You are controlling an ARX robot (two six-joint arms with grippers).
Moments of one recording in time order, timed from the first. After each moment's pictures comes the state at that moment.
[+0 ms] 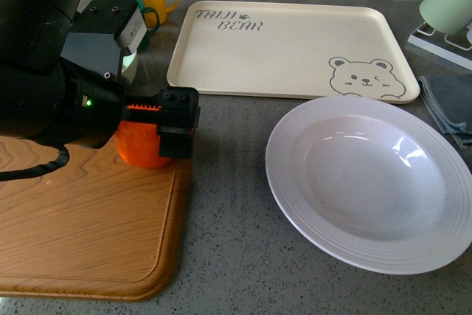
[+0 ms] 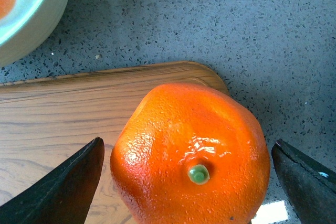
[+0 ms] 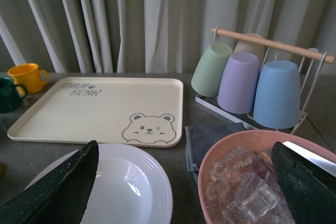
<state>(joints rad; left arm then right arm) -0.41 1.87 0.82 0.19 0.00 -0.21 0.00 0.01 0.02 0.00 0.00 0.00</state>
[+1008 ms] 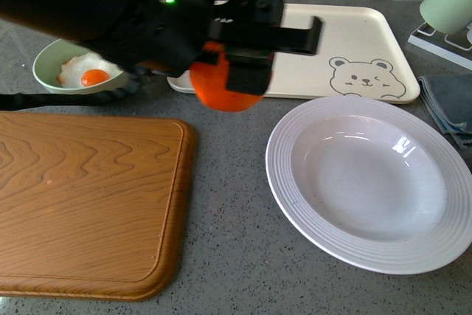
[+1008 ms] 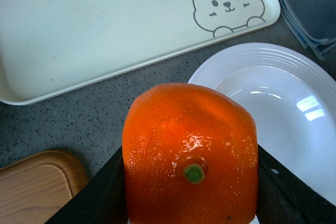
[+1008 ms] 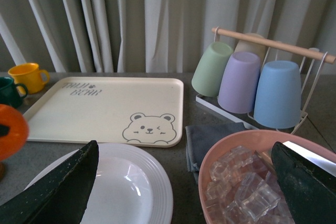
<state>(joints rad) -0.65 1.79 1.02 0.09 0.04 -0.21 0.00 0.01 0.02 0.00 0.00 0.00</state>
